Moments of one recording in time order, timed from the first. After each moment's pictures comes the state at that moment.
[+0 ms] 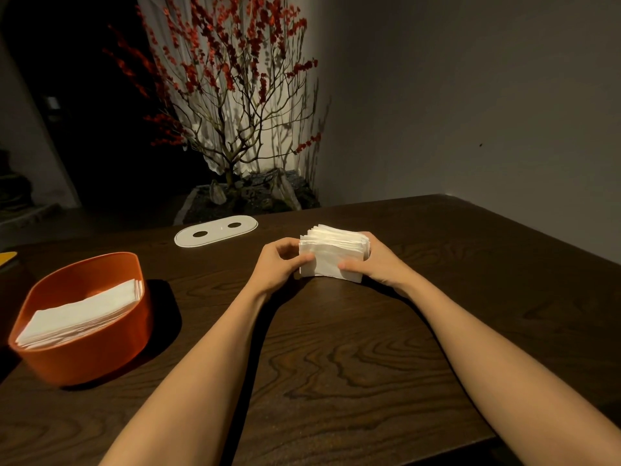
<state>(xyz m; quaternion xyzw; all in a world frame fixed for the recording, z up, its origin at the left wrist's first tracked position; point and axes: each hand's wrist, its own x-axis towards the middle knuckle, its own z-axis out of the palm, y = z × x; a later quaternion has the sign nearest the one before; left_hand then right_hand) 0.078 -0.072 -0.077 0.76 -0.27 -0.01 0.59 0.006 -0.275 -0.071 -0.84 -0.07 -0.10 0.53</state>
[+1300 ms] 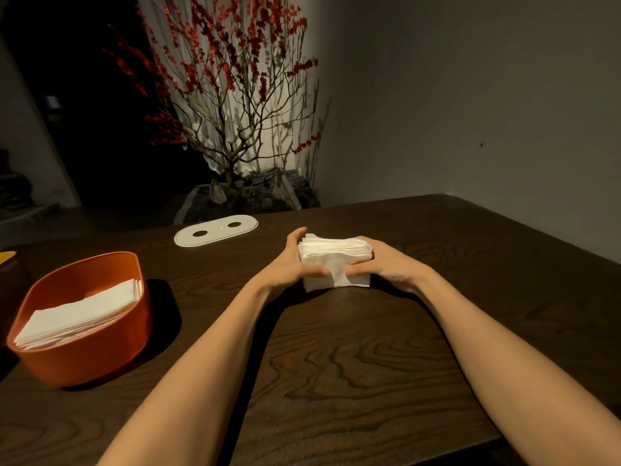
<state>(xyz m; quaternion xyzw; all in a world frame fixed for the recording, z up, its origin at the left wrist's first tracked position) 0.075 -0.083 -0.067 0.81 -0.28 -0.14 0.50 0.004 -0.285 -0.065 -0.80 -0.07 0.01 0.59</state>
